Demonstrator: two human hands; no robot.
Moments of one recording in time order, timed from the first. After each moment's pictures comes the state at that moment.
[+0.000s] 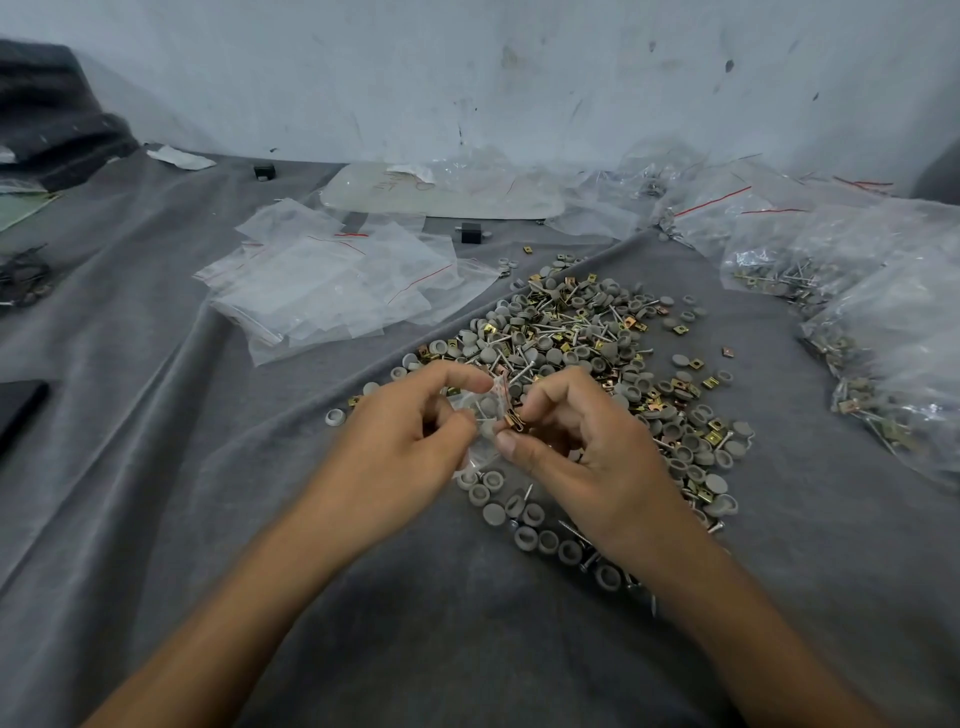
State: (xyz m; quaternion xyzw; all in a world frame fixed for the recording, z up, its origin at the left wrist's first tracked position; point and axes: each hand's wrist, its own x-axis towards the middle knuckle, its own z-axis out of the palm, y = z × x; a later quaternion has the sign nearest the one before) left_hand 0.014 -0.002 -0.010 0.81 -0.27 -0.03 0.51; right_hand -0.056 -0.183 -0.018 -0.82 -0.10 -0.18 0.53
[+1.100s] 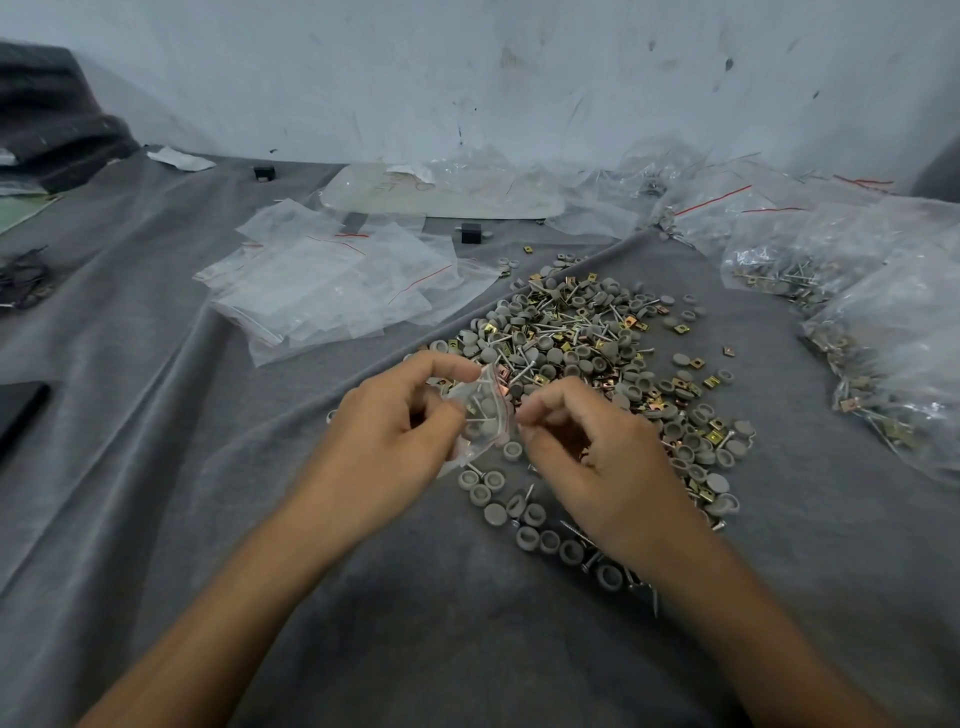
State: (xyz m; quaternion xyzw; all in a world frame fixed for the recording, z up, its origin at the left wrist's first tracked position) left_hand 0.015 0.004 -0.005 0.81 -0.27 -0.02 0.52; right_hand -0.056 -0.190 -0.020 -0.88 -0.08 -0.20 0.43
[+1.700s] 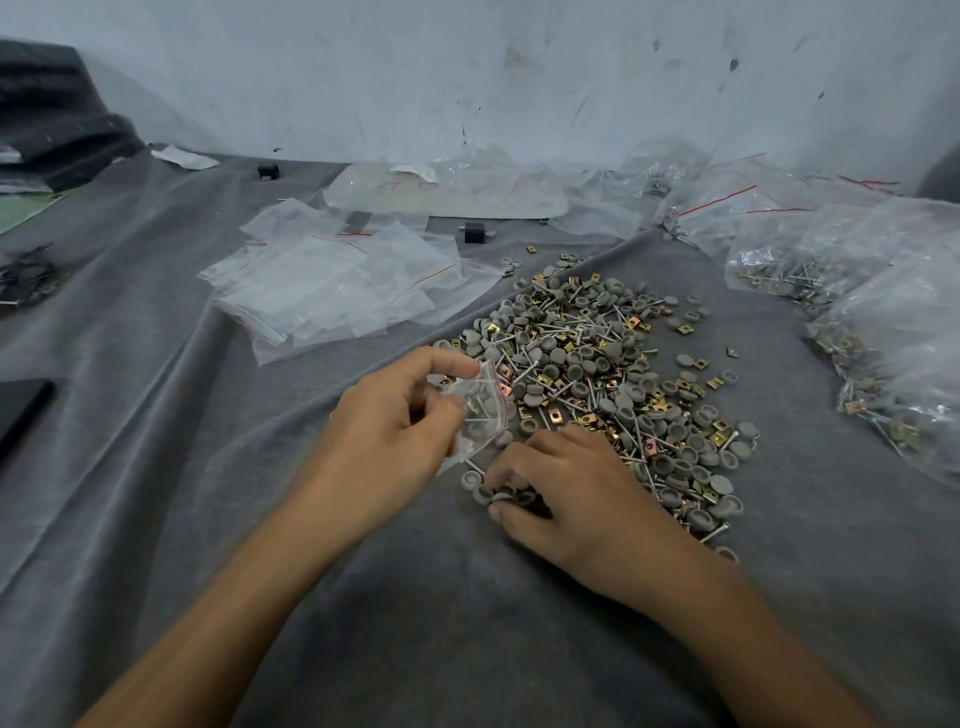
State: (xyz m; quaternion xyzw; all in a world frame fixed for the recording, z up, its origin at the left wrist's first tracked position) left_hand 0.015 0.004 -0.001 0.82 -0.25 0.00 0.51; right_hand -0.055 -0.183 -0.033 -0.97 -0.12 -0.06 0.20
